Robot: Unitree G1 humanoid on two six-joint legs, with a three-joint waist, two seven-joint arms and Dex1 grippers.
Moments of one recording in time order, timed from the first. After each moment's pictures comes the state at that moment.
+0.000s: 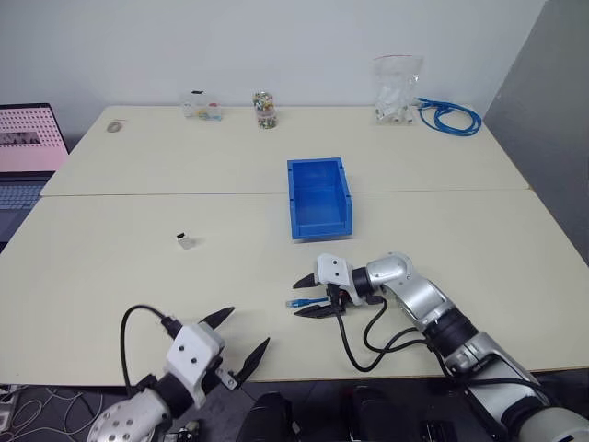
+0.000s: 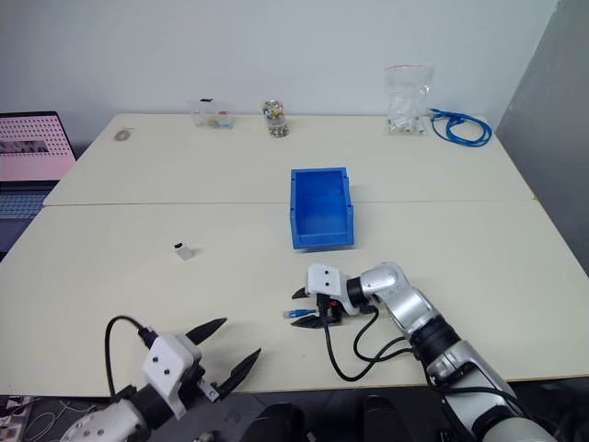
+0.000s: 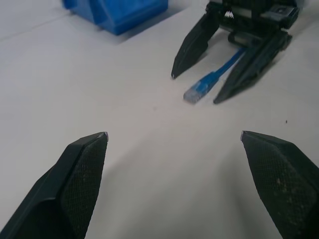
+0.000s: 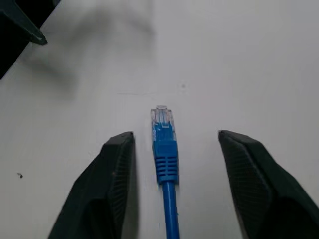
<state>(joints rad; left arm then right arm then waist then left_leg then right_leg) 0.51 0.49 0.08 -0.63 -0.19 0.17 -0.61 -0.56 -0.30 0.48 0.27 0.08 0.14 1.12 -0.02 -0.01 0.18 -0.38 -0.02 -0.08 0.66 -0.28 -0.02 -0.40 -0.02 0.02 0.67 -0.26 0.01</state>
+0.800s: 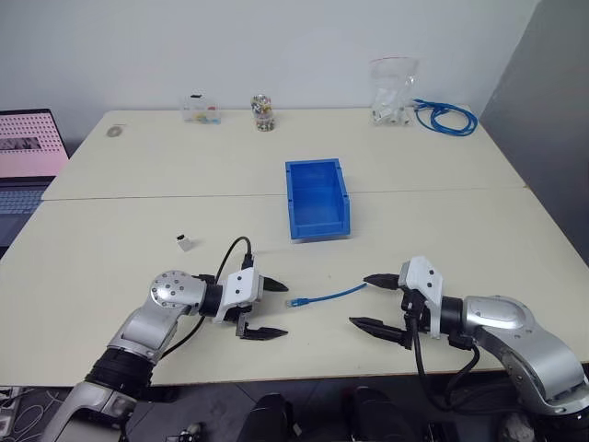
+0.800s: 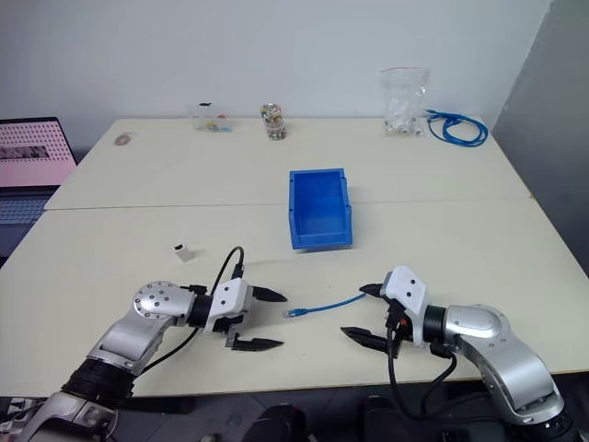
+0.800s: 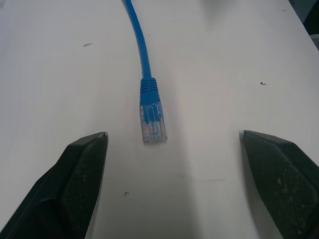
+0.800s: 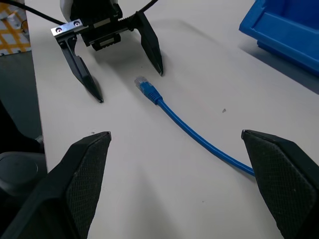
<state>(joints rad) -0.33 0.66 -0.27 0.22 -0.18 -0.07 -1.28 -0.06 -0.61 0.10 -0.57 0.37 0.65 0.84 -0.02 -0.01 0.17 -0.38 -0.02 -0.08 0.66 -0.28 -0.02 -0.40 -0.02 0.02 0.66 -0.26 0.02</state>
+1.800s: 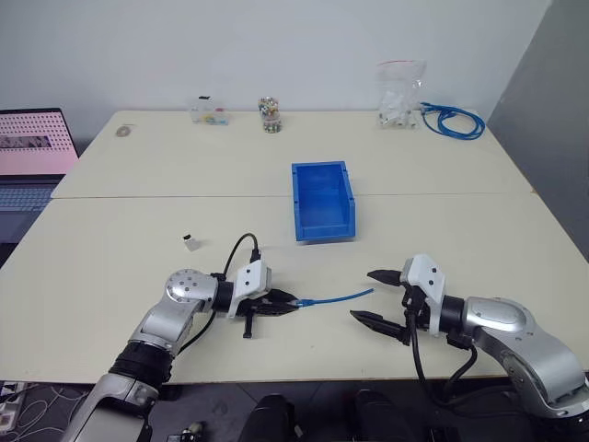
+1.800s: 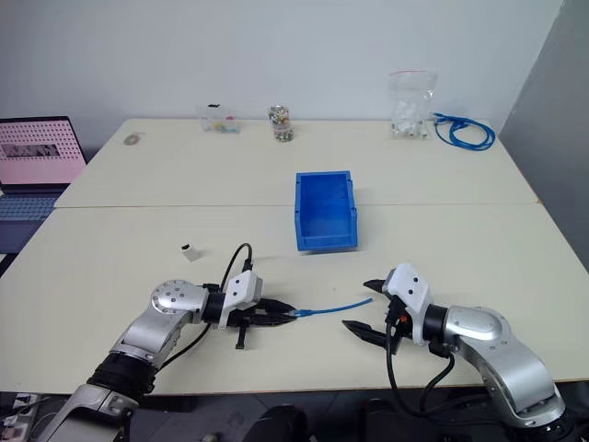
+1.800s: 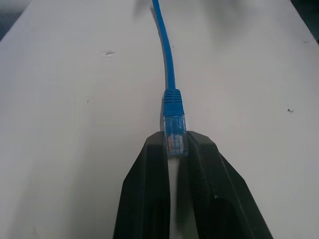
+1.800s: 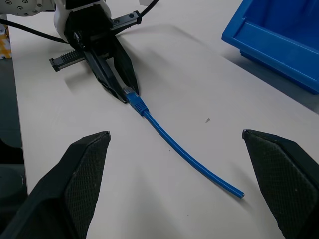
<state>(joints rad) -0.37 0.58 -0.24 0.24 -0.25 0.19 -1.27 -0.04 -0.61 0.08 -0.57 0.43 0.68 0.78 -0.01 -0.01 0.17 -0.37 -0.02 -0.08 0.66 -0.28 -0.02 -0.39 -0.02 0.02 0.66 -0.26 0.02</state>
